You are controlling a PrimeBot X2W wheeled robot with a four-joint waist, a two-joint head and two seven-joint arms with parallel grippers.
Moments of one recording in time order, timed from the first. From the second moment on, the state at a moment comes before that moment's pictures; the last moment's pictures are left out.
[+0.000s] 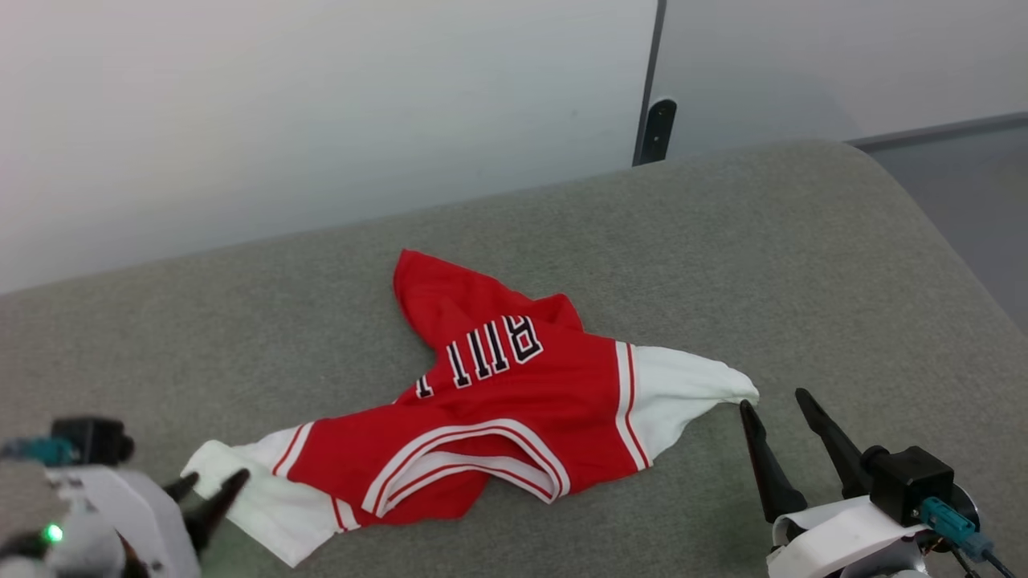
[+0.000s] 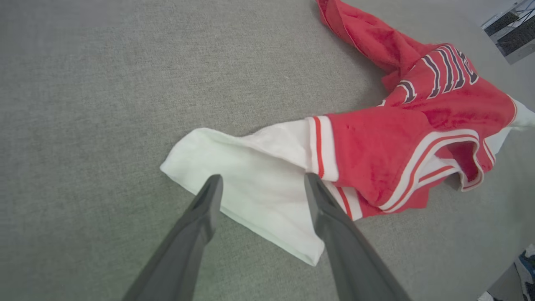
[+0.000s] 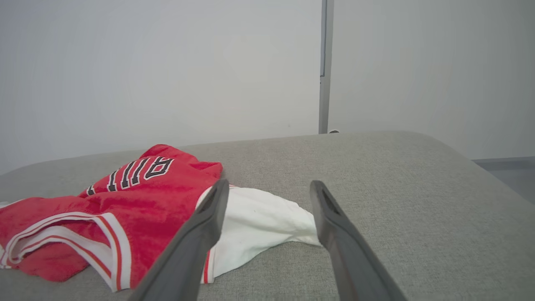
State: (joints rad) left arm -0.12 0.62 -0.21 0.28 -0.89 -0.13 0.34; right arm -0.12 -0.15 0.20 0.28 0.28 0.13 -0.26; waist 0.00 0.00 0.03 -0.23
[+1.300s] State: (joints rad) left arm -0.59 0.74 -0.47 0.69 -0.92 -0.13 0.83; right arm -0.22 -0.17 0.22 0.30 0.35 0.13 -0.26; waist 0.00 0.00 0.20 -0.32
